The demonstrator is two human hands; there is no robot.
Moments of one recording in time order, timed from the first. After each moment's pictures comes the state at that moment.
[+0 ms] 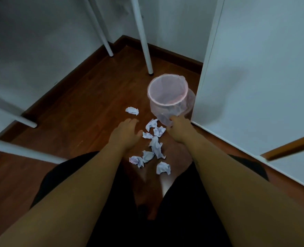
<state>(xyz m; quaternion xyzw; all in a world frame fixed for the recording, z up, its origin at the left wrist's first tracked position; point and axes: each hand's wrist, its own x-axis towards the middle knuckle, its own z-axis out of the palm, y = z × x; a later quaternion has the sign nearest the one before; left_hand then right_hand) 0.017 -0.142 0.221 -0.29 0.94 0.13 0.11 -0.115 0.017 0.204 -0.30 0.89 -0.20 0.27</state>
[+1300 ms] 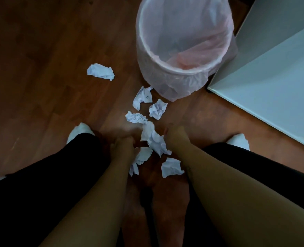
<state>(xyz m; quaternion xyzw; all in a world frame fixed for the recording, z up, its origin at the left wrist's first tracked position) -0.003 -0.234 -0.107 -0.32 0.86 0.20 0.35 -0.122 -0.094 -0.058 -0.17 0.88 -0.04 0.44</state>
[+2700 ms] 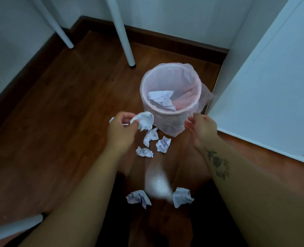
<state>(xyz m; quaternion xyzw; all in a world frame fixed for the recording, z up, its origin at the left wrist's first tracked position) -0.093 -0.269 0.098 -0.35 0.77 0.53 -0.10 -0.198 -0.083 0.067 0.34 0.59 -0.71 0.19</state>
